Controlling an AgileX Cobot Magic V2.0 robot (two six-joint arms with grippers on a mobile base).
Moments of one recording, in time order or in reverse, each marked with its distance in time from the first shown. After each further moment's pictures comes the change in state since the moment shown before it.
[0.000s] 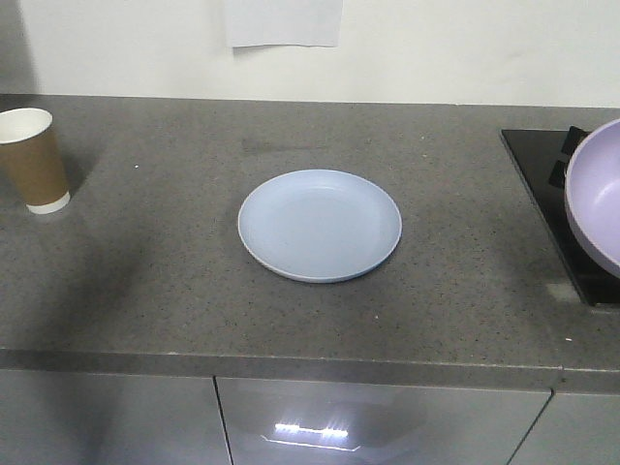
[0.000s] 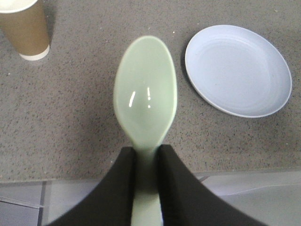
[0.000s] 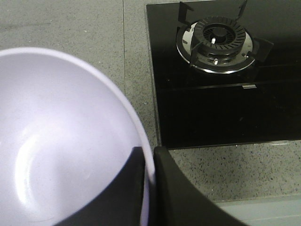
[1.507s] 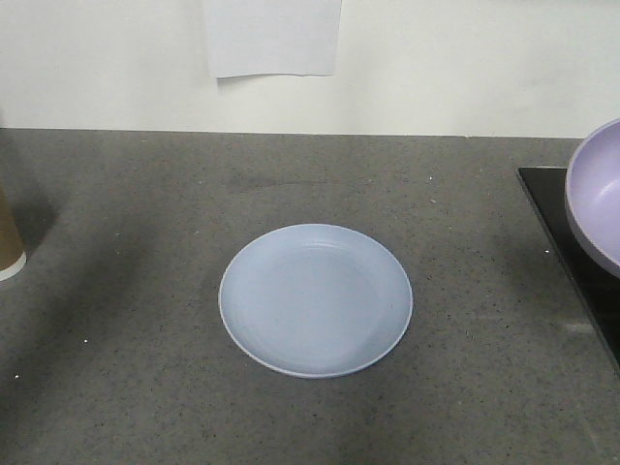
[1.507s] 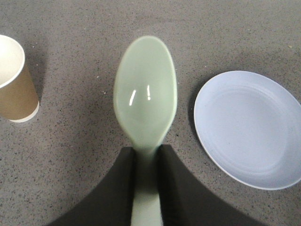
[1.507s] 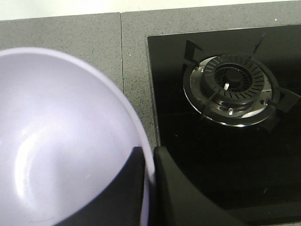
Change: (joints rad) left arm 0.000 0.000 0.000 0.000 0.000 0.000; right arm 0.000 0.000 0.000 0.000 0.000 0.000
